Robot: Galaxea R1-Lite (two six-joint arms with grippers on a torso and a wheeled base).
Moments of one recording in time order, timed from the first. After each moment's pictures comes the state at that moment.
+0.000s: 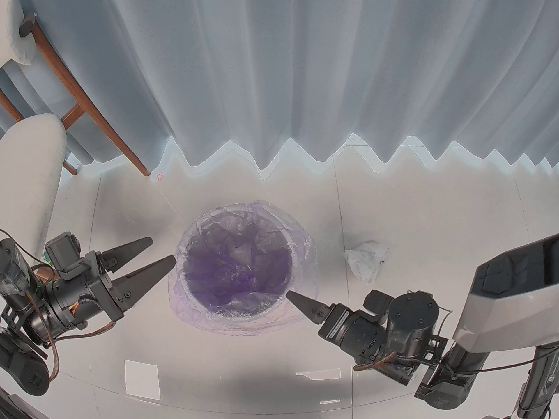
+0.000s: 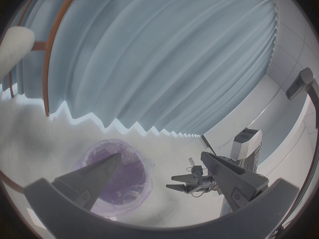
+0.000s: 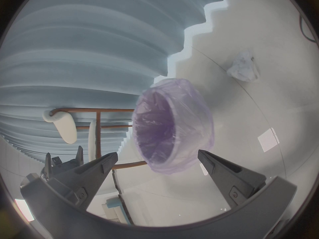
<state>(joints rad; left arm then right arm) -0.20 1.54 -0.11 -1.54 -0.62 -0.39 0.85 2.19 -0.43 -1.55 -0.11 1.01</state>
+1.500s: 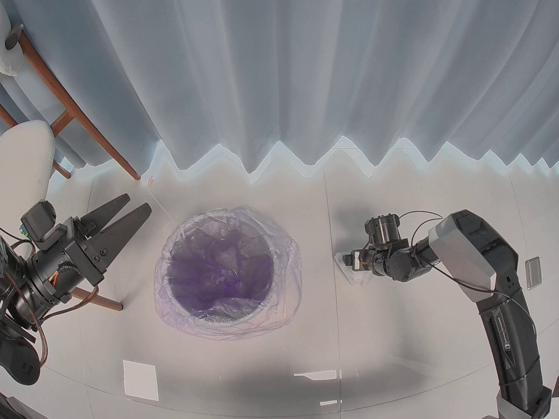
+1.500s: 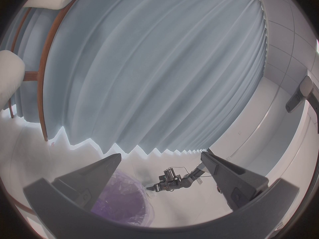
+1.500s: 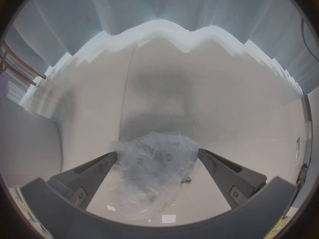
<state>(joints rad) -0.17 1.46 -0.21 -1.54 -0.56 -0.42 0.32 2.70 -1.69 -0.30 -0.19 0.17</state>
